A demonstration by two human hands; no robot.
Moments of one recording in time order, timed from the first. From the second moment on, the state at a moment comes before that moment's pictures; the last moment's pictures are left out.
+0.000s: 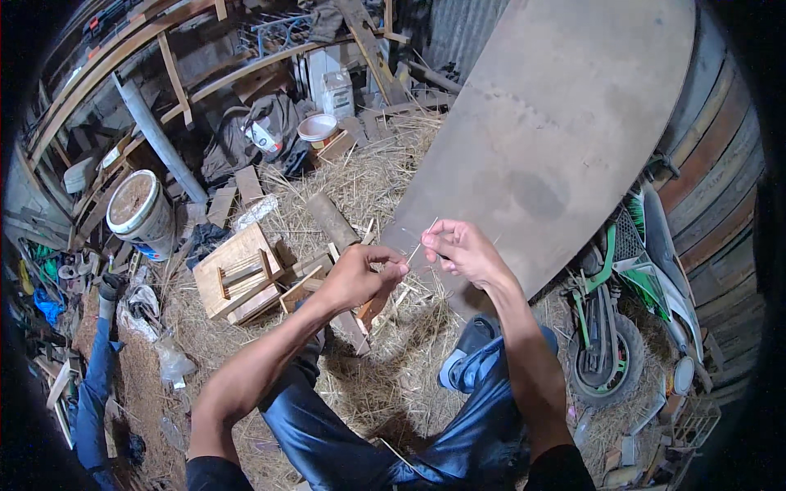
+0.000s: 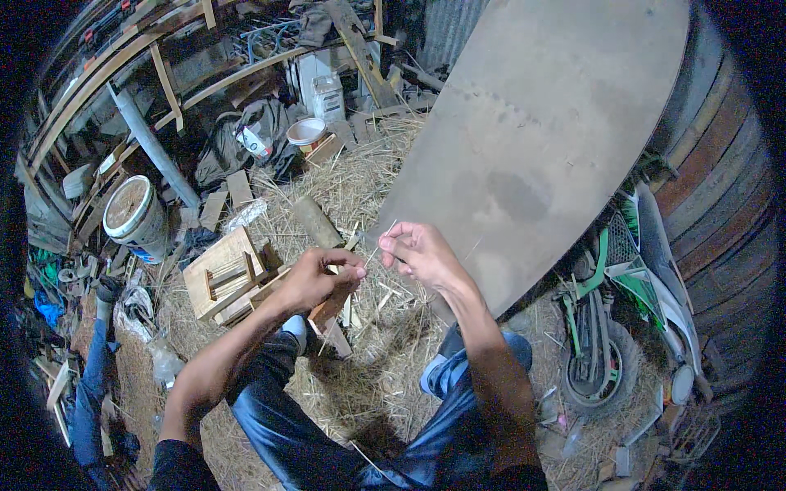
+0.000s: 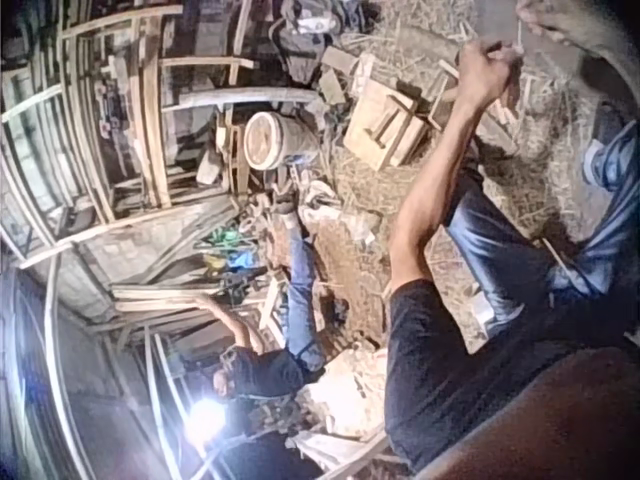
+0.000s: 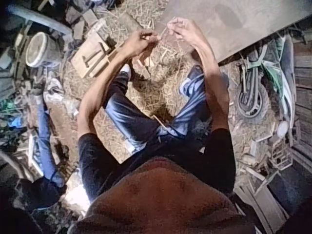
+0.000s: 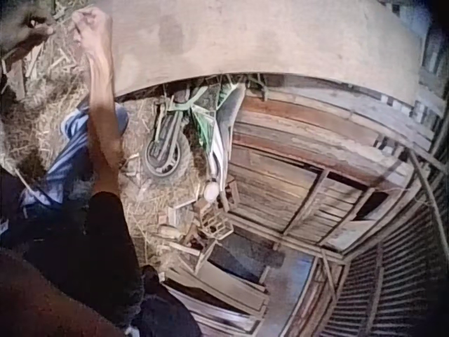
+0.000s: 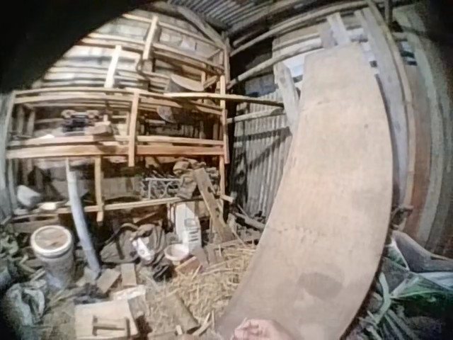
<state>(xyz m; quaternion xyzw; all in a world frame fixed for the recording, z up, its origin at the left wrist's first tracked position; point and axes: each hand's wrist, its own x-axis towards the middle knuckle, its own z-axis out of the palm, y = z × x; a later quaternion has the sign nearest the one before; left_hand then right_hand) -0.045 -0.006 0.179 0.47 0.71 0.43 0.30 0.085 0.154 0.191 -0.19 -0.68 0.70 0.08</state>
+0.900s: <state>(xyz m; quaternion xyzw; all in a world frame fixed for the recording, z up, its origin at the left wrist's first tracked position) -0.042 -0.009 0.175 0.47 0.70 0.43 0.32 0.091 0.159 0.184 -0.20 -0.64 0.74 0.08</state>
